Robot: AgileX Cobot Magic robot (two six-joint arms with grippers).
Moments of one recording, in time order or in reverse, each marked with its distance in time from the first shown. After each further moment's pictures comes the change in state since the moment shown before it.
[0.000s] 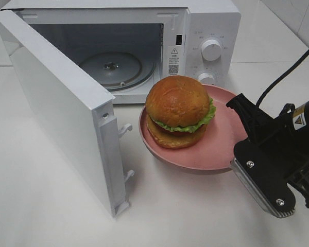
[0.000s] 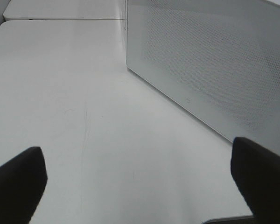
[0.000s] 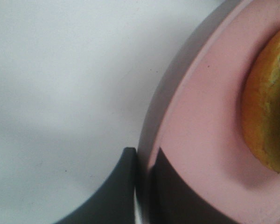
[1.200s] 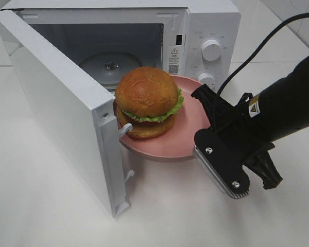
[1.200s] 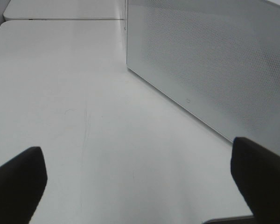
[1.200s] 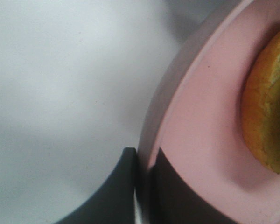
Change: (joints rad) left arm 0.000 0.000 0.000 0.000 0.000 0.000; right arm 0.086 0.163 -0.130 0.013 -0.077 0.003
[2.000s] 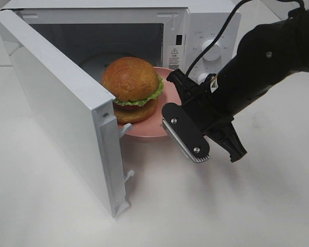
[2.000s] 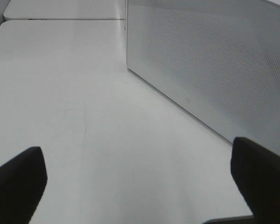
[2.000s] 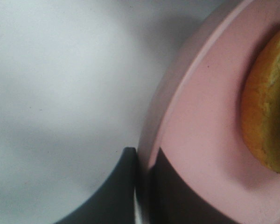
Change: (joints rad) left arm 0.000 0.000 0.000 0.000 0.000 0.000; right arm 0.000 0.204 -0.246 0.001 0.072 0.003
